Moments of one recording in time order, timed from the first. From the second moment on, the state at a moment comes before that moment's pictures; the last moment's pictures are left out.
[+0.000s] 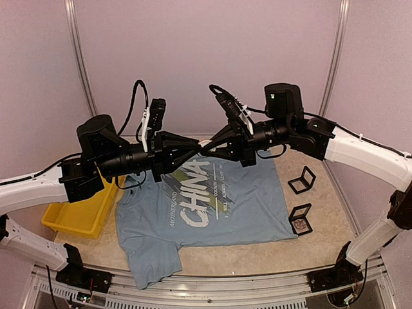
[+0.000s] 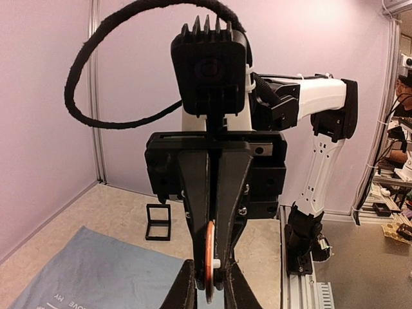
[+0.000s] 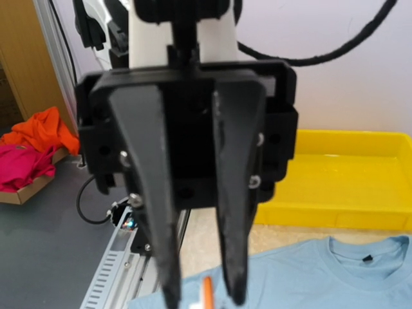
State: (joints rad) left arm -0.96 1.19 0.97 0.30 0.36 -0.08; right arm 0.86 1.50 1.43 -0.18 -0.88 -0.13
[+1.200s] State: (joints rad) left arm -0.95 1.22 0.98 0.27 0.39 -0.09; right arm 0.85 1.49 1.43 -0.22 -0.87 -0.15
